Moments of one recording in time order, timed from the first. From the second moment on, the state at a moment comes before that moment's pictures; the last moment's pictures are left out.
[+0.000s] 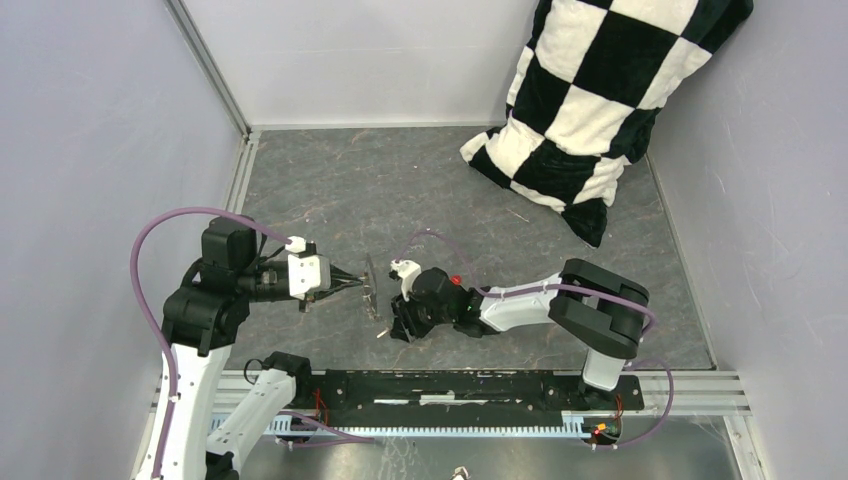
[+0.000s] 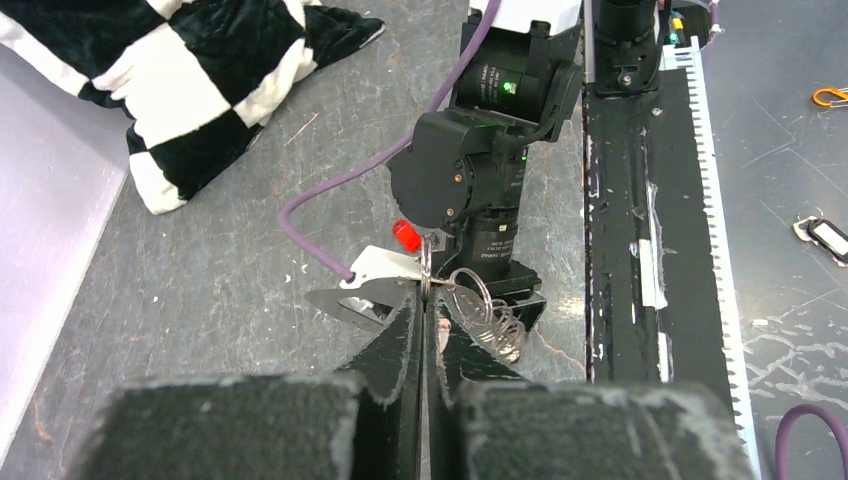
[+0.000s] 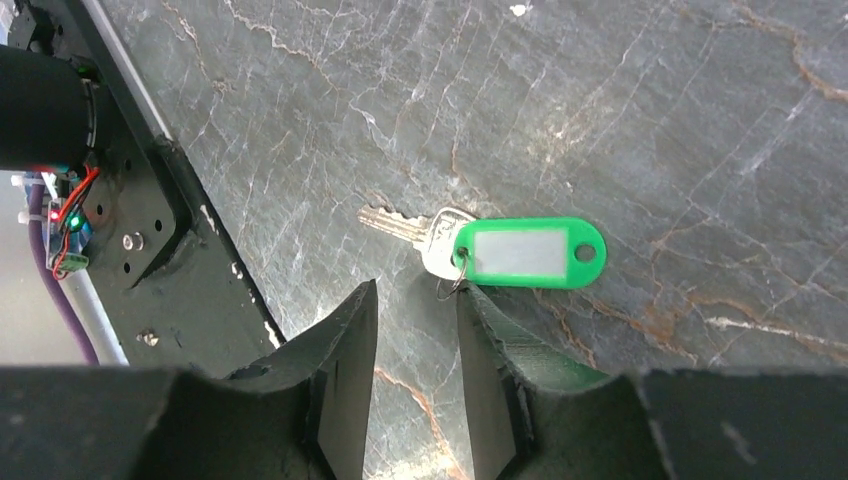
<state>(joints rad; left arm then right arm) -0.21 0.72 1.17 -1.06 1.07 0.85 1.14 1.77 0.79 0.32 -0.15 0.50</state>
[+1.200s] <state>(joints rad) -0.21 0.68 1.15 -1.08 1.08 0.88 1.14 1.49 0.66 0.31 0.06 0.23</state>
